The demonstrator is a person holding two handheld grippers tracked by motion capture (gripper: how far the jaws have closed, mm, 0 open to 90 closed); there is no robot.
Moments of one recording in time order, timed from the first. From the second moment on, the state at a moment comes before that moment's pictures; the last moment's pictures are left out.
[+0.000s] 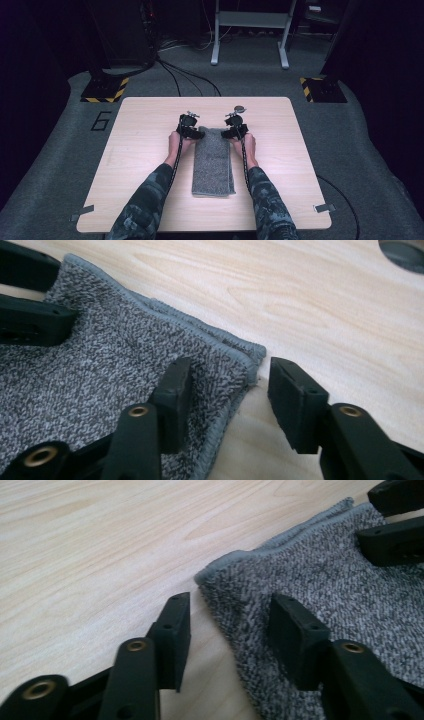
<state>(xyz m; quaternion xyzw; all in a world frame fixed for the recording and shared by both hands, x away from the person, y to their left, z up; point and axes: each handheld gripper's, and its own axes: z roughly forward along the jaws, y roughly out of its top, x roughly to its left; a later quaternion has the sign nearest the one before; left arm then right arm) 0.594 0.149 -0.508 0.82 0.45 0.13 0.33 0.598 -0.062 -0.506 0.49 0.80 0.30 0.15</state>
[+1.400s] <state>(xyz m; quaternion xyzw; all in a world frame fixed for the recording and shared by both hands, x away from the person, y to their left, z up) 0.560 0.167 -0.455 0.79 0.39 0.14 0.45 0.553 -0.083 -0.450 0.43 0.77 0.44 0.16</state>
